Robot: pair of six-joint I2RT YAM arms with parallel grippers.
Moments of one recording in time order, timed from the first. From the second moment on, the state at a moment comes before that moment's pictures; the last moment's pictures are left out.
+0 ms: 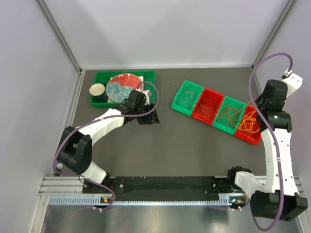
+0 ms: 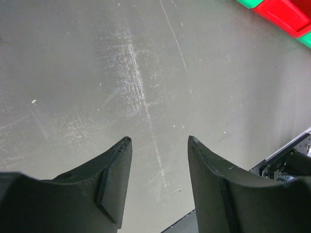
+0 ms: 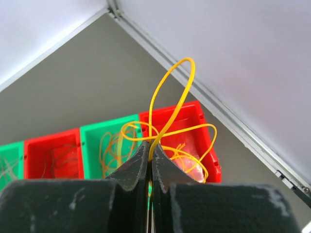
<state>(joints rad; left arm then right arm) -0.53 1.54 1.05 -0.37 0.27 -0.55 -0.10 0.96 1.15 -0.61 0.50 0.35</state>
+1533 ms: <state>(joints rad) -0.53 1.53 1.03 -0.37 0.27 -0.55 -0.36 1.49 0.79 -0.23 0.30 0.47</state>
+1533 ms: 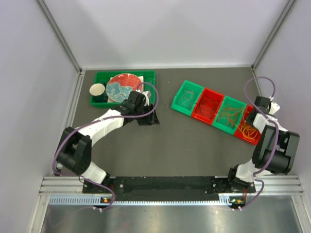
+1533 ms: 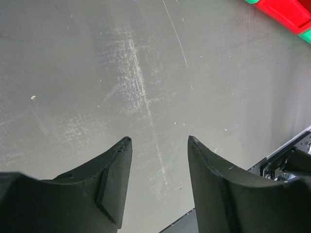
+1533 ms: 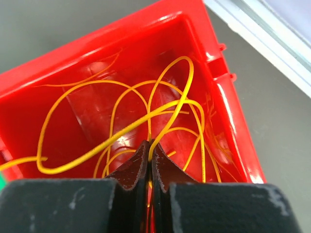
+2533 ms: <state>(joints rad) -0.53 1.52 0.99 -0.35 0.29 -0.55 -0.36 1.15 0.81 -0.34 0.11 0.42</state>
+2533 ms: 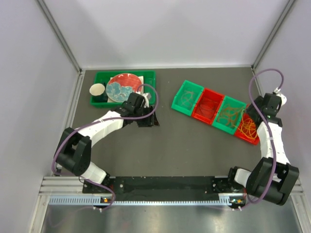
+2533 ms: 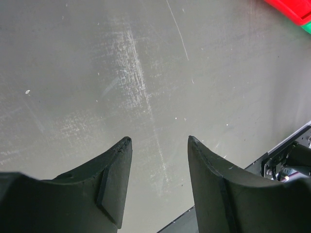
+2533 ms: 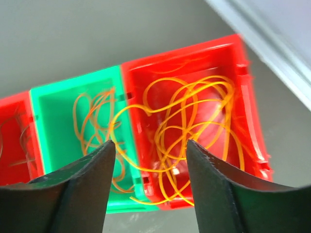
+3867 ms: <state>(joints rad) -0.53 1.51 0.99 -0.34 0.29 -0.55 -0.33 1.32 0.82 -0.31 0.23 0.37</state>
